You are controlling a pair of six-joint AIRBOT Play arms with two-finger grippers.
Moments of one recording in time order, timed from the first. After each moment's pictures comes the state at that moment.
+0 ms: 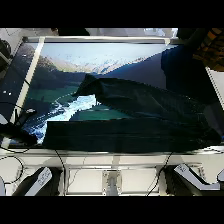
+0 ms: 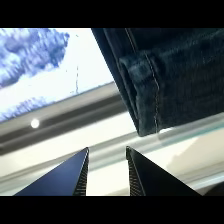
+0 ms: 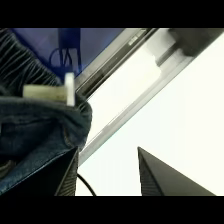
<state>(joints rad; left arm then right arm) 0.53 -0.98 0.67 1.56 -1.30 -0.64 -1.07 -1.07 0.90 -1.69 1.13 1.31</state>
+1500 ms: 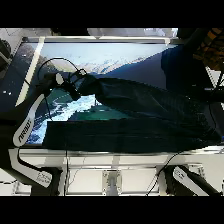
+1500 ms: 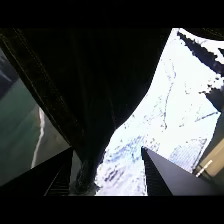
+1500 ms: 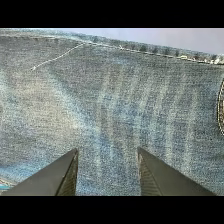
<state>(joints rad) -0.15 -1.69 1.39 1.40 -0.88 -0.63 -0.44 -1.07 1.08 -1.14 1.05 1.22</state>
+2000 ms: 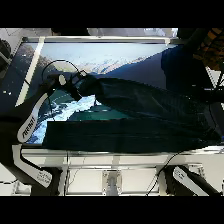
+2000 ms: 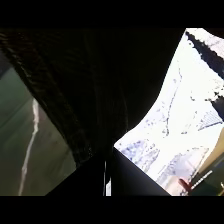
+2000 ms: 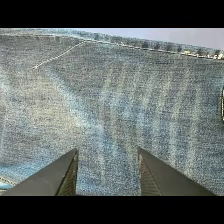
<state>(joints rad) -0.15 -1.72 1.44 1.46 -0.91 -0.76 -0.44 -1.07 1.08 -1.14 1.06 1.24</state>
